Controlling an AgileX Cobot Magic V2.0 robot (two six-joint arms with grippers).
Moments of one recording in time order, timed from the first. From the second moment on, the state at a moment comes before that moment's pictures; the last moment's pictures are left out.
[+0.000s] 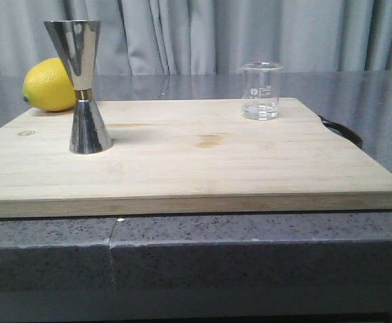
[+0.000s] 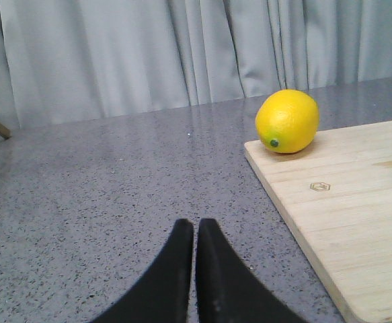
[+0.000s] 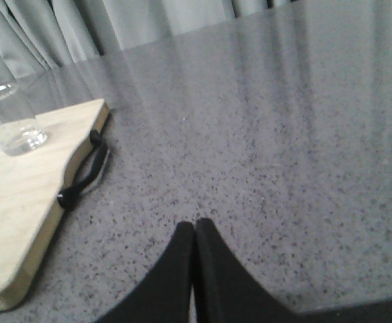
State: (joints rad) left arm -0.11 0.00 0.00 -0.04 0.07 0.13; right arm 0.04 -0.01 -0.01 -0.12 0.26 0.36
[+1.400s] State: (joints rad) left arm -0.11 0.00 0.00 -0.04 0.07 0.13; right arm 0.04 -0.01 0.02 -0.10 0.18 0.24
